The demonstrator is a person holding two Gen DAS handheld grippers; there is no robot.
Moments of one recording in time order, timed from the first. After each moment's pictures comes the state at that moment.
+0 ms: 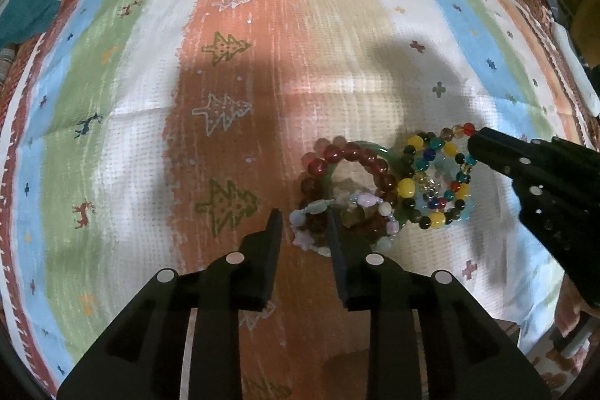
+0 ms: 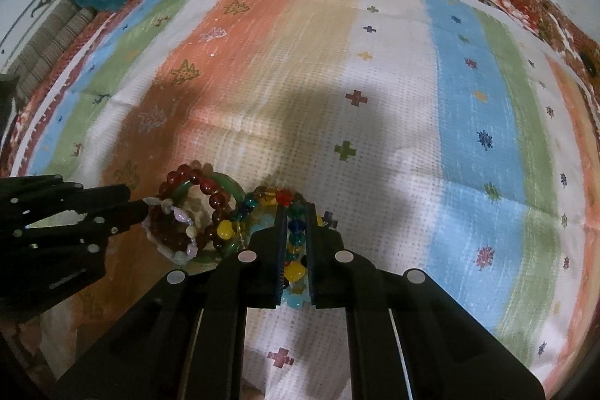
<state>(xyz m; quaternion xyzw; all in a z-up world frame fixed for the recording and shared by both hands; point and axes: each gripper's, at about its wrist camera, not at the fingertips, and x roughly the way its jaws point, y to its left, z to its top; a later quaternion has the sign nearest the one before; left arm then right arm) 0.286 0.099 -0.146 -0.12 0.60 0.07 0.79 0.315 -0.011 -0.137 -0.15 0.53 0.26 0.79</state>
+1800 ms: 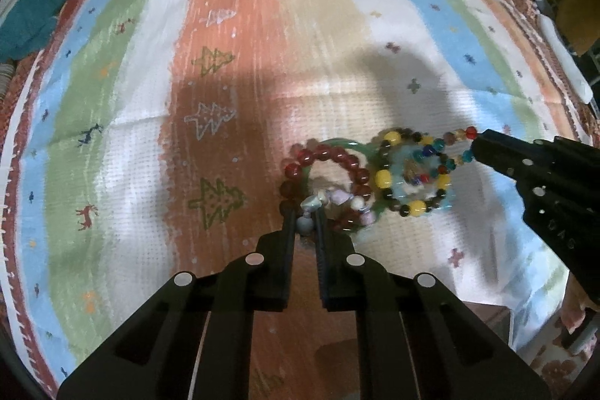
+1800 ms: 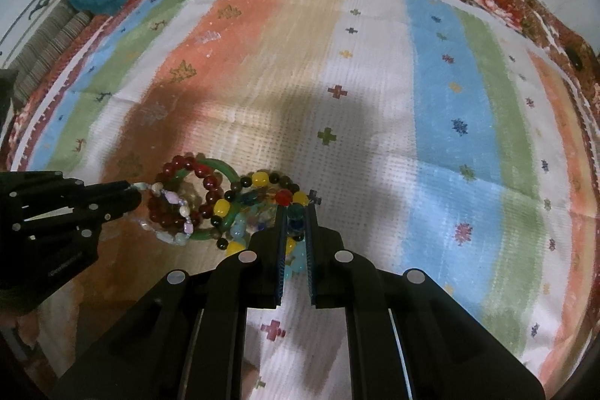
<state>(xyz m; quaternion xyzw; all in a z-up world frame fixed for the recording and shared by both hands) 0.276 0.081 -0.125 -0.10 0.58 0.05 0.81 0.296 -0.029 -0.121 -0.16 0.52 0.24 0.80</state>
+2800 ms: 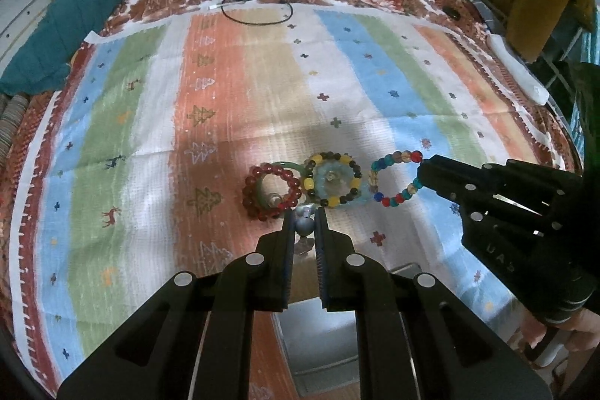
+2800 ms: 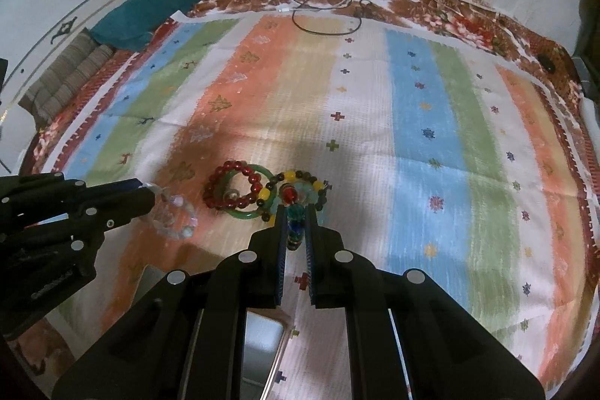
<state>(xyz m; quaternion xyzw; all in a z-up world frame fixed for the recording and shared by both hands) 0.214 0.038 -0.040 -0.09 0.49 0.02 0.87 0.224 -0.053 -0.061 -0.12 0.46 0.24 0.85</state>
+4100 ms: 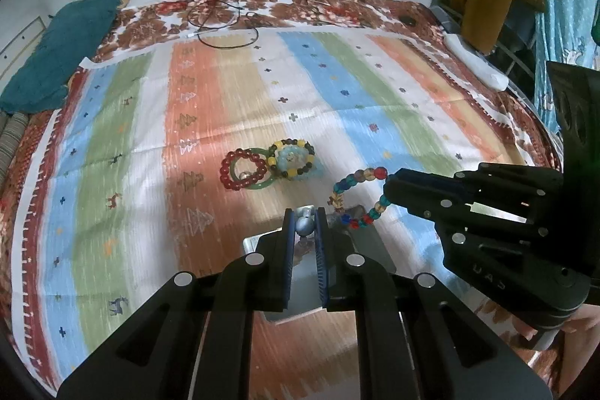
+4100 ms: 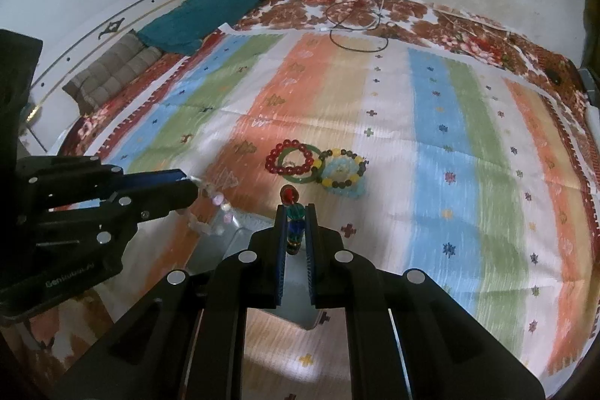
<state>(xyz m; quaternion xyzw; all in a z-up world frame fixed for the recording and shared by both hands) 0.129 0.004 -0.013 -0.07 0.45 -0.03 0.89 0.131 -0.076 -0.037 -0.11 0.42 0.30 0.85</state>
